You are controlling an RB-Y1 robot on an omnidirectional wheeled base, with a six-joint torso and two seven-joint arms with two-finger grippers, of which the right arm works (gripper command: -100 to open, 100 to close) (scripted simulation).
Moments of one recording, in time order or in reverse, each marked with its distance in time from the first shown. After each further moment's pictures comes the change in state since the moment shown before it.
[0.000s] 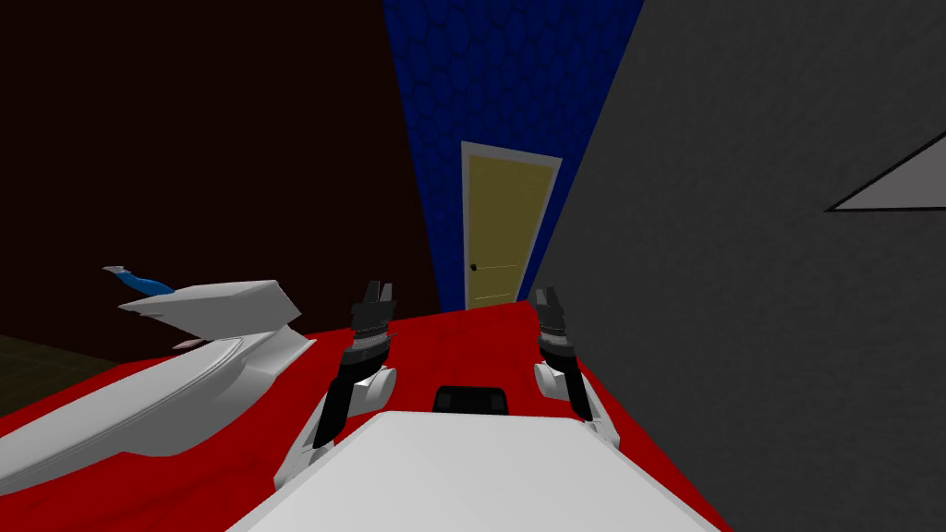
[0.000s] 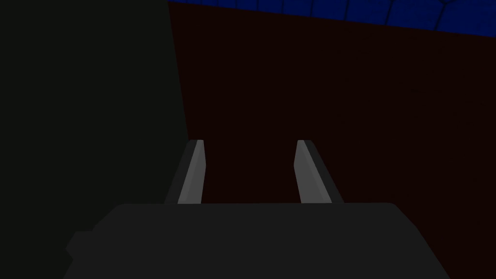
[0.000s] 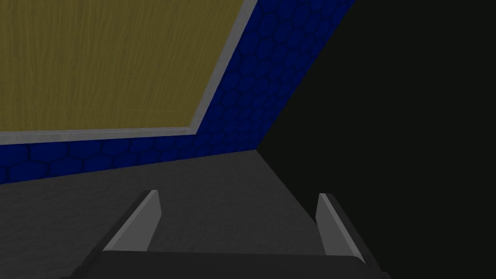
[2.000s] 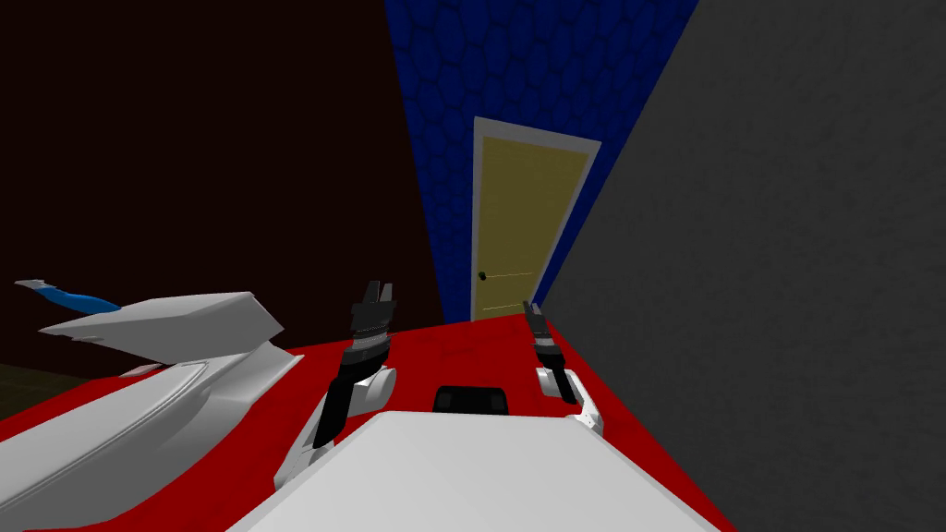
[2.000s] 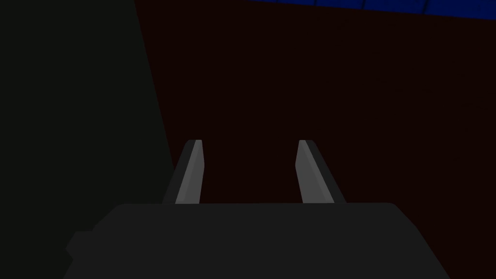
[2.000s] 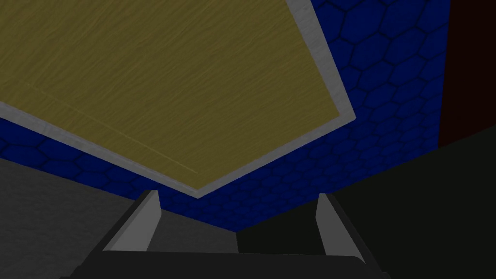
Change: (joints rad) arm -0.145 -0.034 -0.124 0.466 0.226 -0.092 0.322
